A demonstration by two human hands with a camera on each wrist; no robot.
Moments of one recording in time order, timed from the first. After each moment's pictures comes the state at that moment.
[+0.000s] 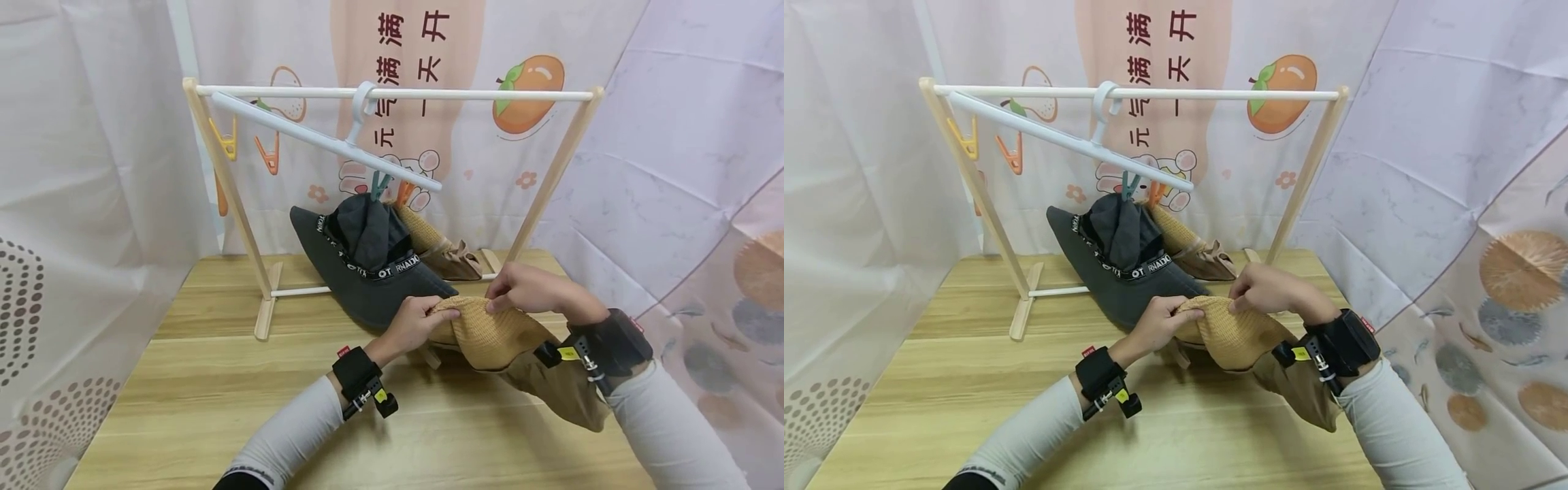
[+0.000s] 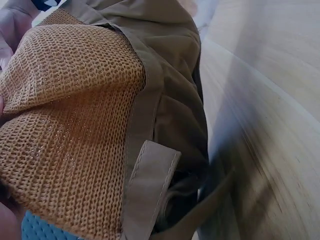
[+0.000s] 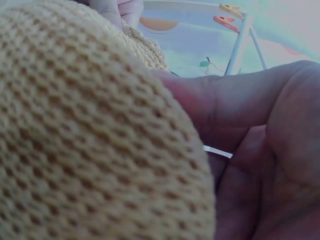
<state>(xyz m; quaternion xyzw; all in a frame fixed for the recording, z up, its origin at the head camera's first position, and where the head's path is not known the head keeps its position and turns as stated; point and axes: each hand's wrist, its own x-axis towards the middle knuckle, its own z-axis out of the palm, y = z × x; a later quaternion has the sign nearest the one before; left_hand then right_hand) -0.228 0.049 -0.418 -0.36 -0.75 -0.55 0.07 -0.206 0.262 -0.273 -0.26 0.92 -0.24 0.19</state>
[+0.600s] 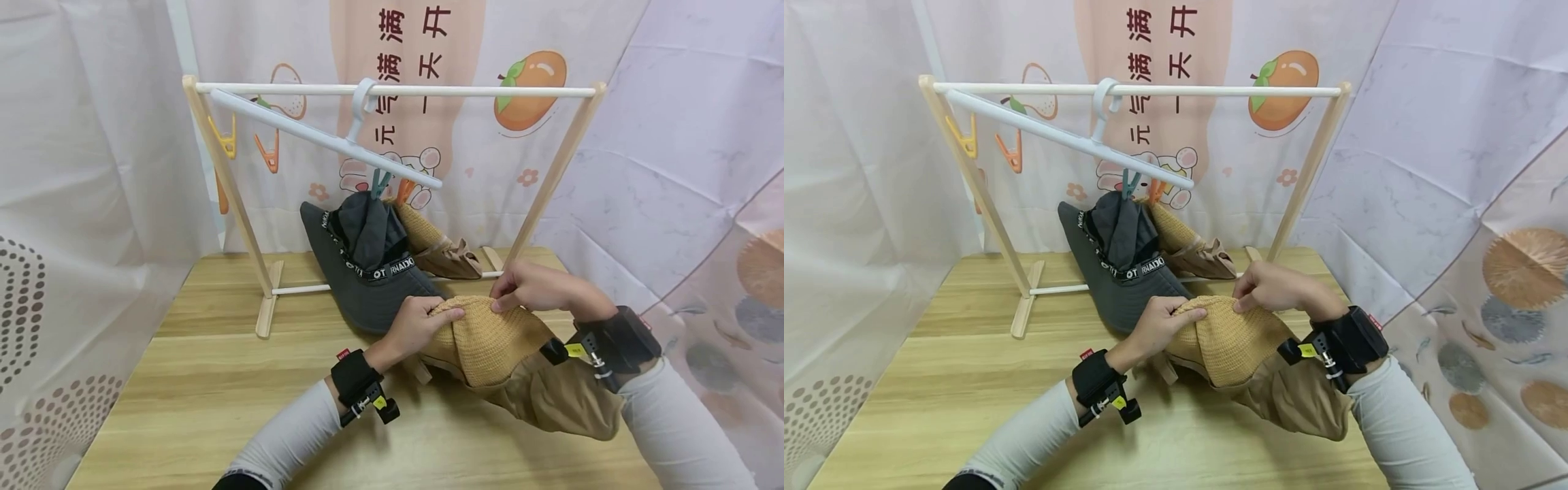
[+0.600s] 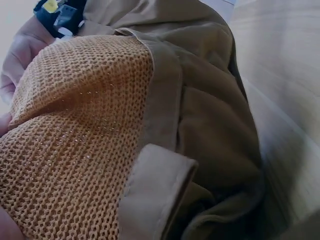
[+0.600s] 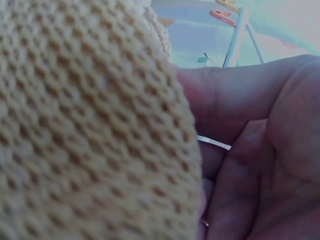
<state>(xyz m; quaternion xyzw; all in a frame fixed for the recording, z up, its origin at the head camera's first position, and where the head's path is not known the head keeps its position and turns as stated) -0.208 0.049 -0.398 -0.32 -0.76 -0.57 0.07 -0.206 0.271 -0.269 -0.26 0.90 -0.26 0.22</state>
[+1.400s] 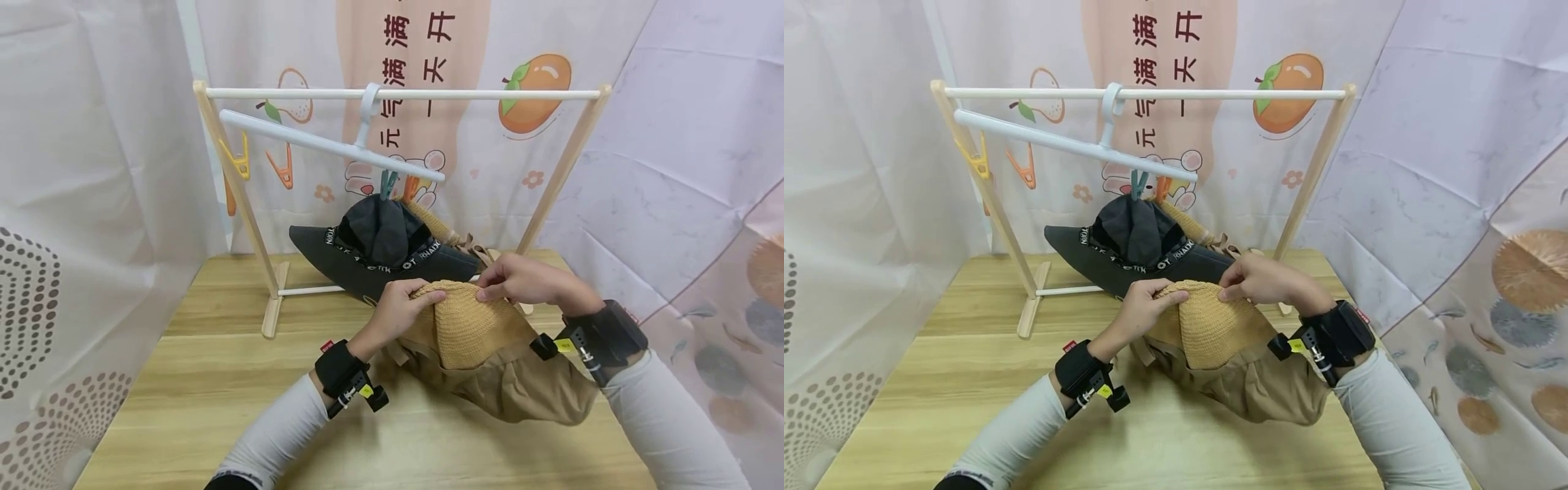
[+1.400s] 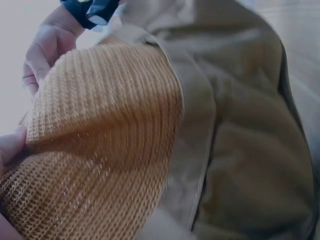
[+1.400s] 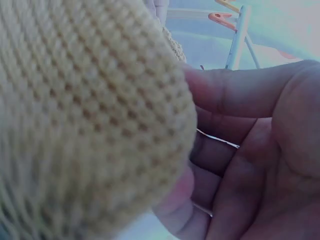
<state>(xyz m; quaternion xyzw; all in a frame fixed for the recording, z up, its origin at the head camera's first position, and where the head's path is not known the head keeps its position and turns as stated) -0.220 0.020 -0.378 -0.29 -0.76 -0.57 0.08 -0.213 0.253 -0.264 -0.26 0.90 -0.29 0.19</state>
